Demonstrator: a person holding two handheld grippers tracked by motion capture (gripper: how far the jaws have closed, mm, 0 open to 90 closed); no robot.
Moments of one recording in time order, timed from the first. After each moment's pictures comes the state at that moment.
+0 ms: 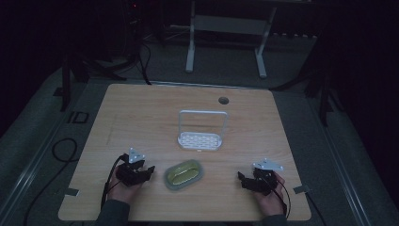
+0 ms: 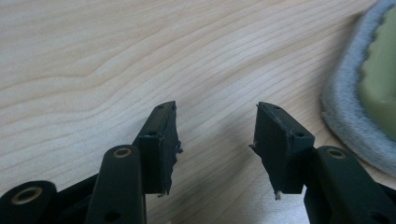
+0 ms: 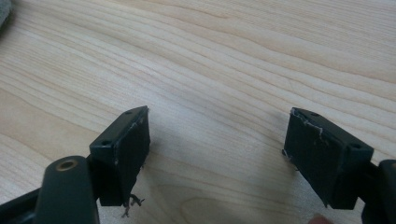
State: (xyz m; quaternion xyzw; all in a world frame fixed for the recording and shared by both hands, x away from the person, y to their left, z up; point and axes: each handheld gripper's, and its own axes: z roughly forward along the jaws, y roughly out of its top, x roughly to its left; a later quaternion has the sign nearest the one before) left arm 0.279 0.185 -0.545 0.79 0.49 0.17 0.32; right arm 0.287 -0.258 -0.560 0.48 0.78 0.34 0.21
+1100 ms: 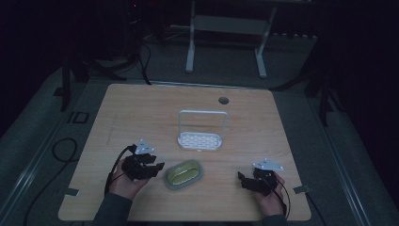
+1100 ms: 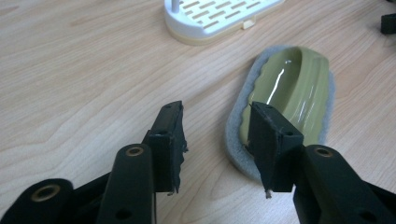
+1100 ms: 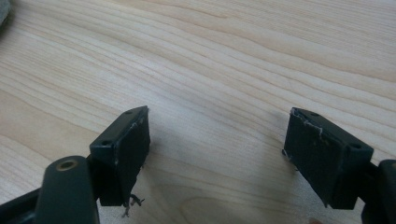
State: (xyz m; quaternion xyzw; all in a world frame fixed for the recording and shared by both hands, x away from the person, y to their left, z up) left arm 0.279 0.158 -0.484 0.82 0.44 0.13 0.34; right arm 0.287 -0.257 -0.560 0.48 0.78 0.34 0.21
